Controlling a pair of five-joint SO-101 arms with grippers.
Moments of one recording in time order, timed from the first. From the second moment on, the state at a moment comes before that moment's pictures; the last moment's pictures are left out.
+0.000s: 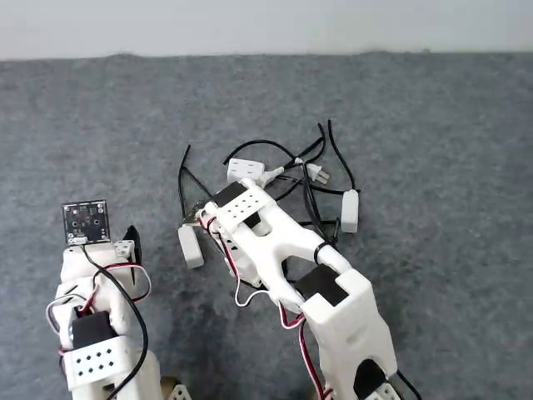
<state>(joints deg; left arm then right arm) -22.6 -74.2 85.7 39.9 -3.7 -42.6 32.4 0.3 87.1 21.7</state>
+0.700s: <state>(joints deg) -22.7 -74.2 85.7 39.9 -3.7 -43.8 23.4 -18.5 100.5 26.8</state>
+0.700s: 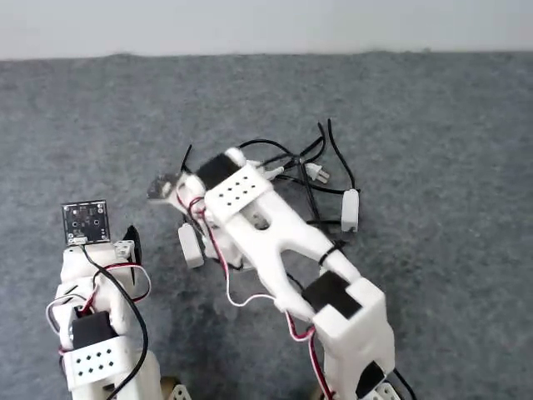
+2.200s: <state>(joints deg) -4.3 -74.2 60.4 42.8 4.9 -44.1 6.8 -31.3 95.7 32.0</state>
